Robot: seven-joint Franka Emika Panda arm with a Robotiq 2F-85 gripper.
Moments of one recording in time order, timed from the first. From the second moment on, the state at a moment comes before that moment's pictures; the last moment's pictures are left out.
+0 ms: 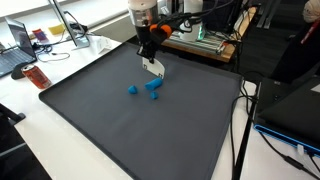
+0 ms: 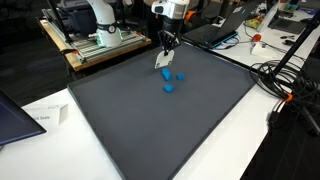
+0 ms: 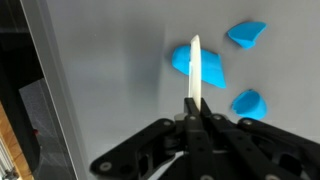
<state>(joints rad) 0.12 0.19 0.00 -2.21 -0.09 2.28 1.76</state>
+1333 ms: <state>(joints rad) 0.11 0.21 -0.01 -2.21 -0.03 2.33 1.86</state>
